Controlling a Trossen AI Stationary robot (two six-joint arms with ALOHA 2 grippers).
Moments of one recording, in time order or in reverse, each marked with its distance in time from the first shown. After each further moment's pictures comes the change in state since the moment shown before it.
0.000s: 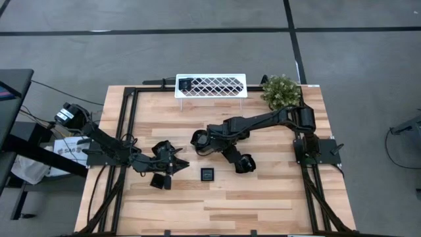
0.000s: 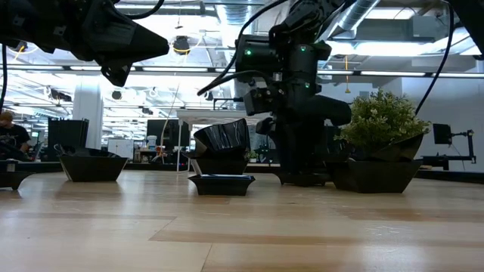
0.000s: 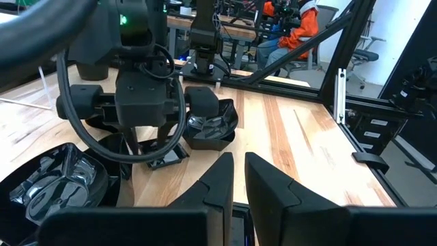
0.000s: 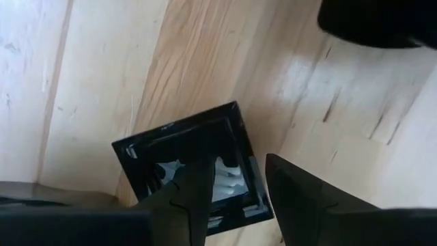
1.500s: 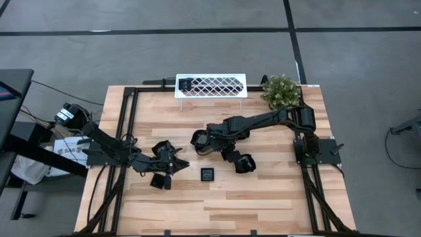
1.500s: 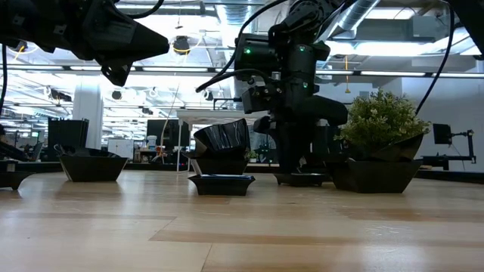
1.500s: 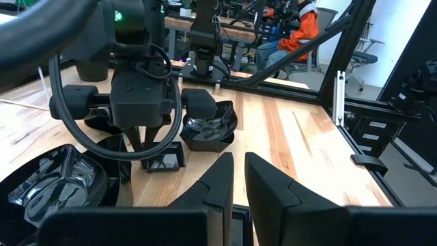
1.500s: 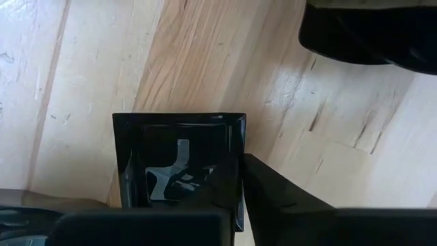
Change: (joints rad) left arm 0.000 0.000 0.000 0.007 0.000 -0.002; right arm -0.006 0.000 0.002 0.021 0.002 -0.018
